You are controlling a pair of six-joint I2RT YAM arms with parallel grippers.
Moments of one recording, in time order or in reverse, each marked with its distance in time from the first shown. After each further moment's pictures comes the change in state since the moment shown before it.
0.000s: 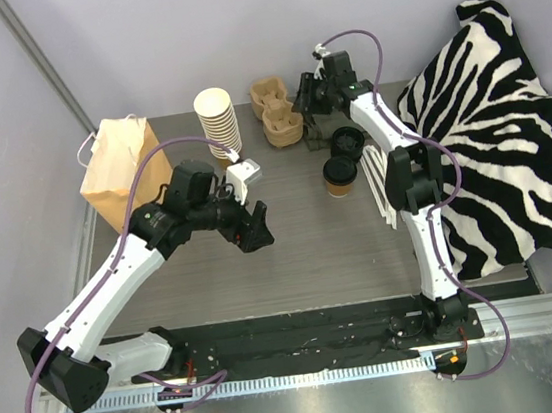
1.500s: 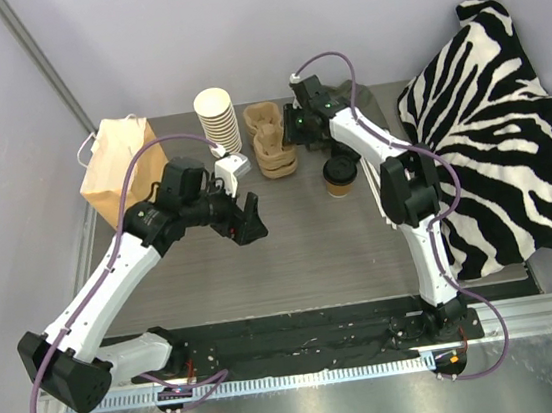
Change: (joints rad) left arm 0.068 -0.004 -0.007 0.006 -0.008 -0.055; right arm 0.156 -0.151 -0.237 -0.095 0.192 0.025
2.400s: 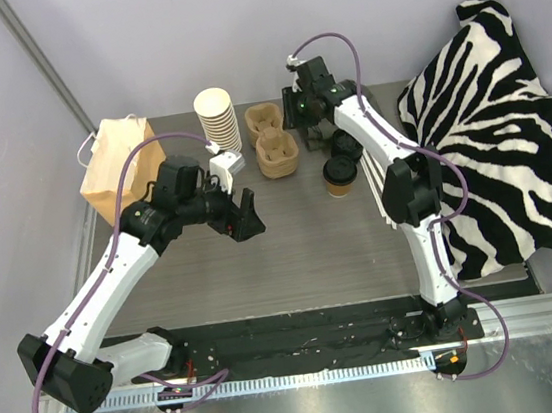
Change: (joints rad) left arm 0.034 -0.004 0.000 0.008 0.005 -0.019; right arm -0.008 -0.005 0.181 -0.111 -0.011 -0.122
